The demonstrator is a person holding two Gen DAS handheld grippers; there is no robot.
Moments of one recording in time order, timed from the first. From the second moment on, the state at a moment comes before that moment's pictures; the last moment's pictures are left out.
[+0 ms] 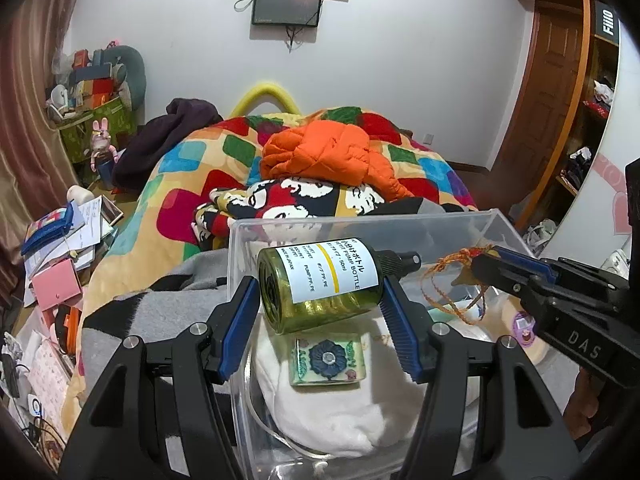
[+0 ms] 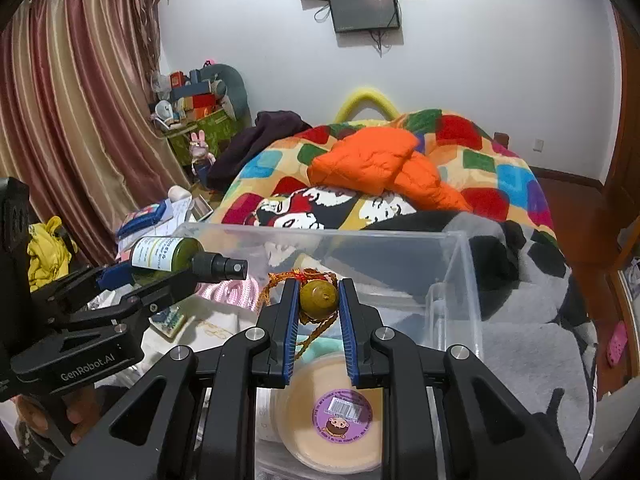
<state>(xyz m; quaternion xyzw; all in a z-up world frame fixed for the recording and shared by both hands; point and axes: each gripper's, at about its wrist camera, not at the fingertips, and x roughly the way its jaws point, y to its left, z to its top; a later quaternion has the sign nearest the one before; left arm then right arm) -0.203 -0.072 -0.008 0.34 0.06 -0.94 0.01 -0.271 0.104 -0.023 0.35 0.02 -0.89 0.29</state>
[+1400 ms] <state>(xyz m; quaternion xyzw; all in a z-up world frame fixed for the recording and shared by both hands) -0.125 -0.047 0.022 0.30 0.01 -0.95 0.02 -0.195 0.130 0.007 0.31 0.03 -0.90 0.30</state>
